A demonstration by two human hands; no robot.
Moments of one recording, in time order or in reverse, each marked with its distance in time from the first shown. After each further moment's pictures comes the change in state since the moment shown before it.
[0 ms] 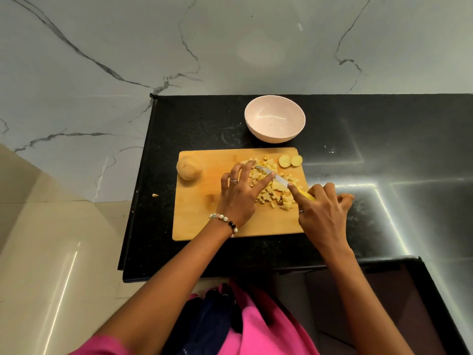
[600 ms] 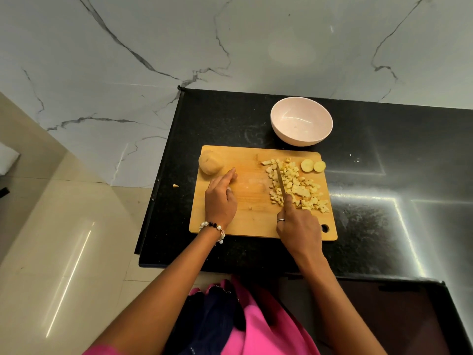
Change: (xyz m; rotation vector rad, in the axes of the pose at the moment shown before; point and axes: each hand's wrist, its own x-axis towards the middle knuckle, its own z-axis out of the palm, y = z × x) left_hand -0.035 -0.053 0.001 -0.555 0.314 -0.495; right_hand 0.005 -0.074 0.000 0.303 -0.458 0.127
